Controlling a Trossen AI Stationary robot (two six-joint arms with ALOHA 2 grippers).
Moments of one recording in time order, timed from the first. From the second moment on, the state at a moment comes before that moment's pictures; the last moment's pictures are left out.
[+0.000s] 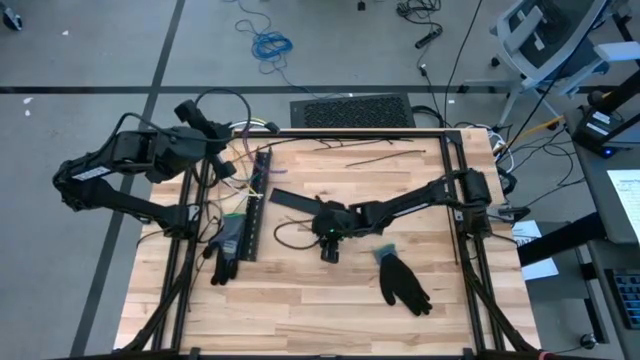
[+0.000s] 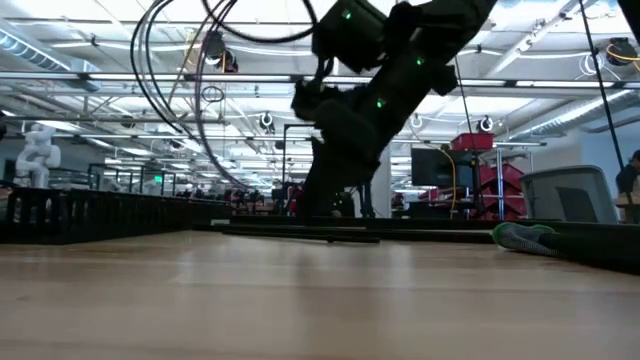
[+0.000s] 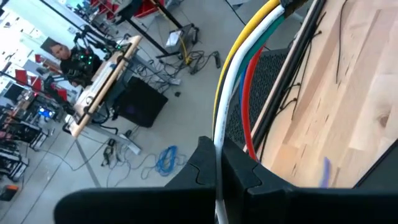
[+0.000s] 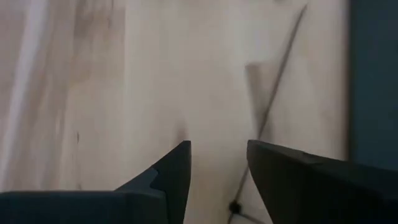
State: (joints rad) left arm 0.06 1.03 1.52 -1.13 -0.80 0.21; right arm 0.07 1.98 1.19 -0.10 0.05 0.19
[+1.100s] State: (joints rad) left arm 0.06 1.02 1.52 -1.16 -0.80 0.21; right arm 0.02 1.99 1.26 -0.20 0.19 0.14
